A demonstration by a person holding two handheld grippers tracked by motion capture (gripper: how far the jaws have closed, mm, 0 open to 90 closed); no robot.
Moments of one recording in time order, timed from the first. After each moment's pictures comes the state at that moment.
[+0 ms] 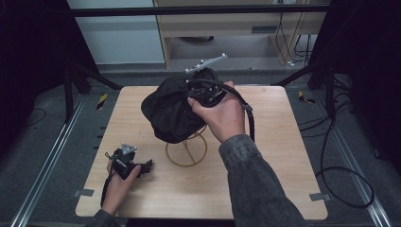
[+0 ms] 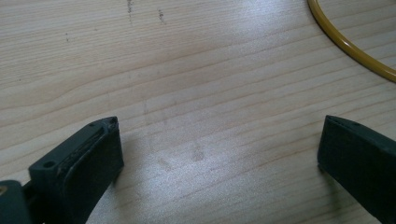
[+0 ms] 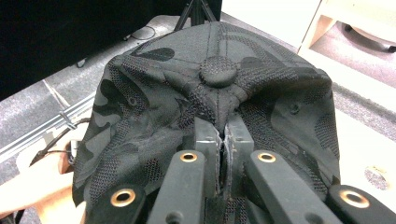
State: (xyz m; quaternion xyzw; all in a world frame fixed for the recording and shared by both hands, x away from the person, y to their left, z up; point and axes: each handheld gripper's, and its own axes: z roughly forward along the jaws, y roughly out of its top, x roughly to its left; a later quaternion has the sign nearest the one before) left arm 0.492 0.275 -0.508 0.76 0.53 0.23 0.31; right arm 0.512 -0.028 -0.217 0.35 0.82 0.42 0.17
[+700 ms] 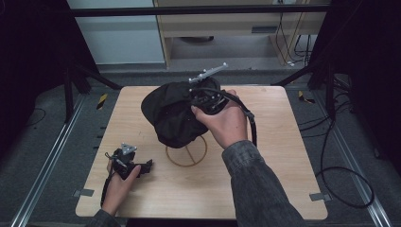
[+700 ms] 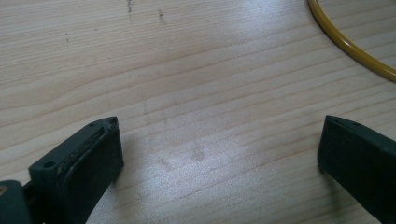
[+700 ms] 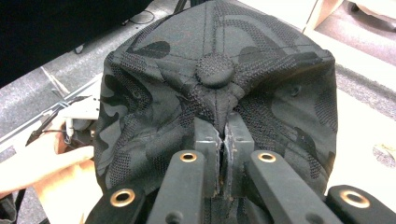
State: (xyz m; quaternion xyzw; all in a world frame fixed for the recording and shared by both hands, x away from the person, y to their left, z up) left arm 0.492 0.275 -0.508 0.76 0.52 0.23 0.31; right arm 0.508 -0.034 -0.237 0.36 0.83 0.40 0.16
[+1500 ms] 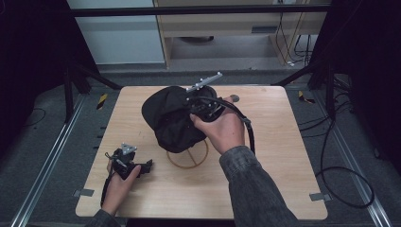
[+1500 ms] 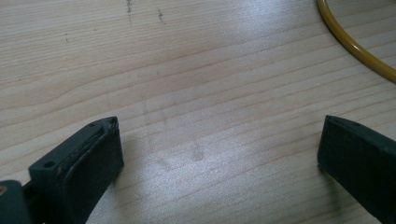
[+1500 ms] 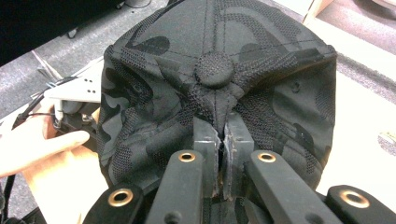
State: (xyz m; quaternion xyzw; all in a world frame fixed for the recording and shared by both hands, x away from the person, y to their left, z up) left arm 0.492 0.275 -0.508 0.76 0.53 0.23 0.31; right arm 0.508 -0.027 -0.258 0.36 0.84 0.38 0.16
